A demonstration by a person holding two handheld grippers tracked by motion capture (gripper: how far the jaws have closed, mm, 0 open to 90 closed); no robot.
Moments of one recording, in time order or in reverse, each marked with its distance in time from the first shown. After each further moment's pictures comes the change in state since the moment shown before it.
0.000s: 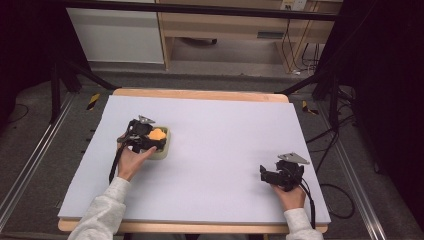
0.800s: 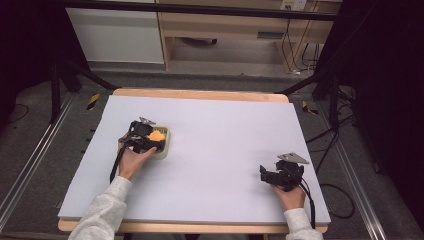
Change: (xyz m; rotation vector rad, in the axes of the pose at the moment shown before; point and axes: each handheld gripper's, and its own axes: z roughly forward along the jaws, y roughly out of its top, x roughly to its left) left arm 0.007 -0.006 0.019 0.042 0.026 -0.010; right arm 0.000 0.000 0.001 0.006 -0.003 -0.004
